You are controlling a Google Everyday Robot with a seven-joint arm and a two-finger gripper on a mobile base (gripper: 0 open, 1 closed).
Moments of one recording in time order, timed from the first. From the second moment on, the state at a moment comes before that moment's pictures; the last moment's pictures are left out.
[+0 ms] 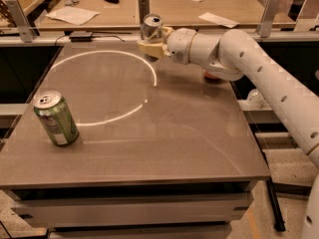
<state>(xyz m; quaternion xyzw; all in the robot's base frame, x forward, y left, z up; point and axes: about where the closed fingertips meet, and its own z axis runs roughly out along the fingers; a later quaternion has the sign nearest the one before) 0.747 0.019 0.940 -0.44 0.56 0.28 0.64</state>
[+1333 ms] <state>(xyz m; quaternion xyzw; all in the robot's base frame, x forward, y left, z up) 0.701 0.049 0.983 -0.64 0.31 0.11 0.70</state>
